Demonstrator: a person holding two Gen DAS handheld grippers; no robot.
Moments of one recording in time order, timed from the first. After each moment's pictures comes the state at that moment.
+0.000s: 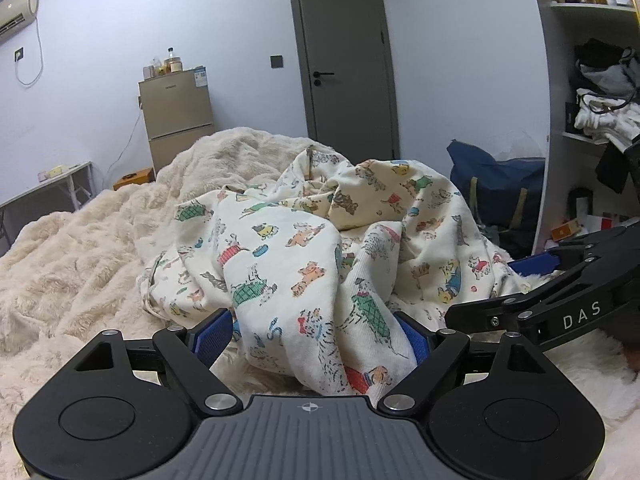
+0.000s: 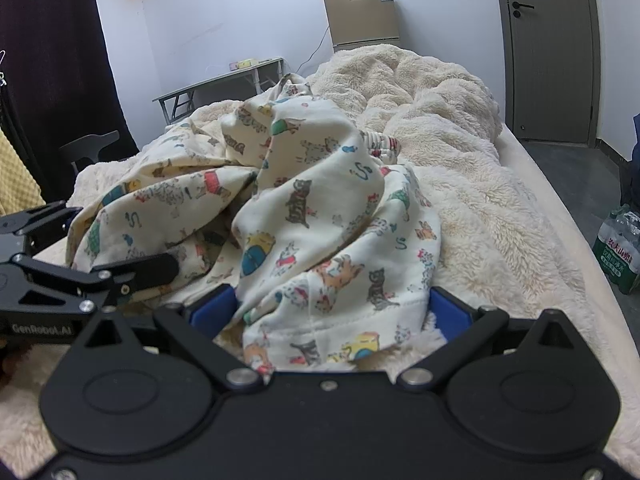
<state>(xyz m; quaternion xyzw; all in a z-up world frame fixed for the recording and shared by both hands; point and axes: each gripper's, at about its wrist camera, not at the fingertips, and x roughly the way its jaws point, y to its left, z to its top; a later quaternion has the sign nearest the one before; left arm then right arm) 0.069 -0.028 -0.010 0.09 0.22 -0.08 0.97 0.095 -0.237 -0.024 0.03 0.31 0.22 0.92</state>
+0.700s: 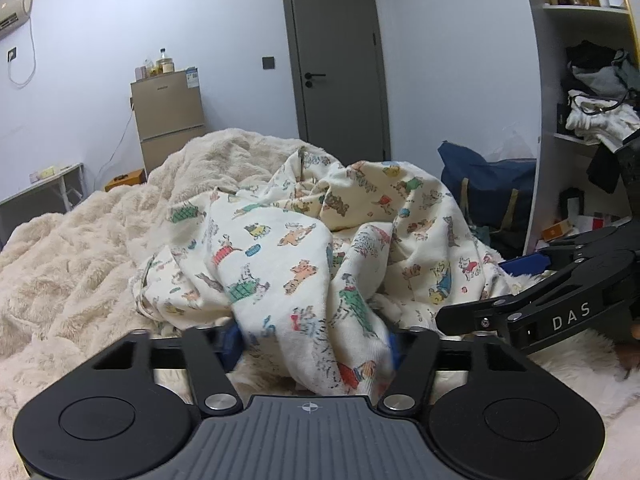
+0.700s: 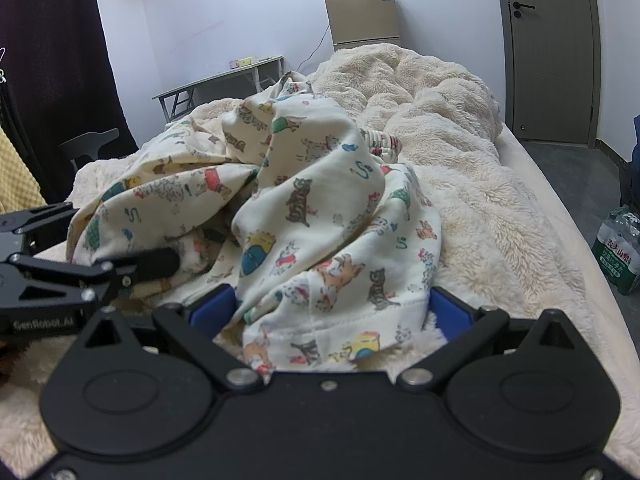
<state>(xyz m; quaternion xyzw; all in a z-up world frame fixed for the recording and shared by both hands) 0.068 -0.020 -0.004 0.09 0.21 -0.10 0.97 0.096 -0.234 -0.025 0.03 0.31 0.22 0.92</state>
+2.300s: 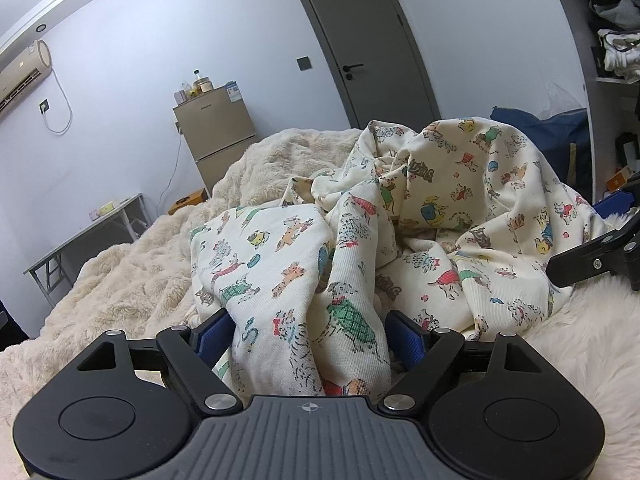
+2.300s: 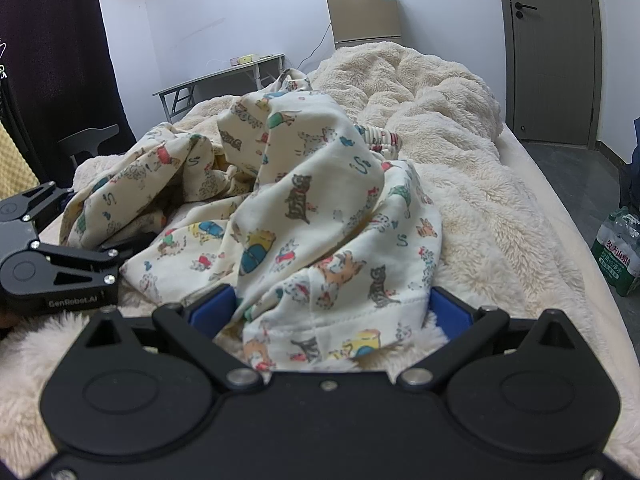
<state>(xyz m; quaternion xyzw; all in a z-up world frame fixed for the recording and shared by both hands) 0.088 -0.006 -0.028 0.18 0.20 0.00 0.96 0.096 -0.233 -0.025 0.02 0.31 0.22 0.92</state>
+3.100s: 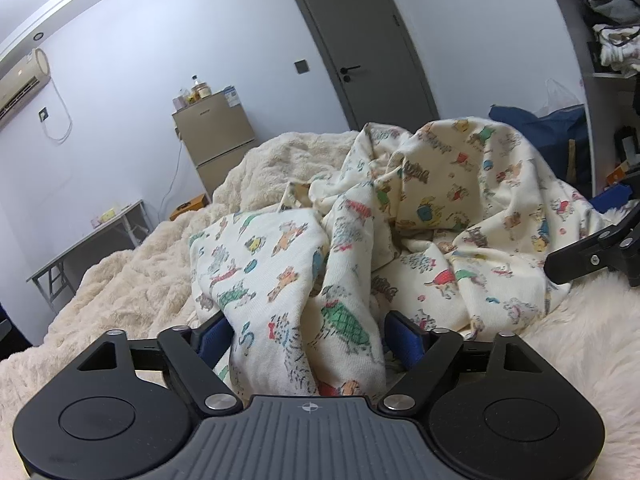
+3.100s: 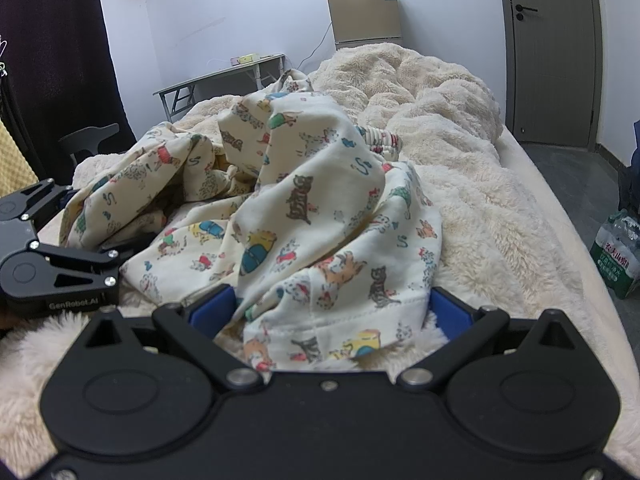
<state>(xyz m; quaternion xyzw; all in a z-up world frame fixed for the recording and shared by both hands) 0.082 -0.009 -0.021 0.19 0.18 -0.01 0.96 0.093 -0.235 -0.018 0.01 0.31 0.22 0.93</state>
